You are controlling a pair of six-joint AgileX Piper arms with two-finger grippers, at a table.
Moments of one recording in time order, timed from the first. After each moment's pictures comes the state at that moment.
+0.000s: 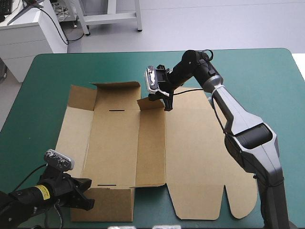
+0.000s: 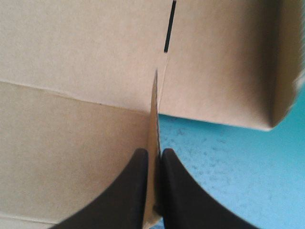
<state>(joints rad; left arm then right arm) -0.43 0.58 -0.63 -0.24 1.00 0.05 0.42 2.22 -2.23 0.56 1.24 -1.43</state>
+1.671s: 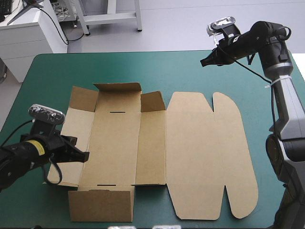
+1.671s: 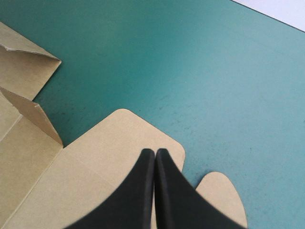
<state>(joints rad) -0.43 0.87 -1.08 0.06 1.12 -0.08 0.10 1.95 -2.22 0.36 1.25 -0.42</state>
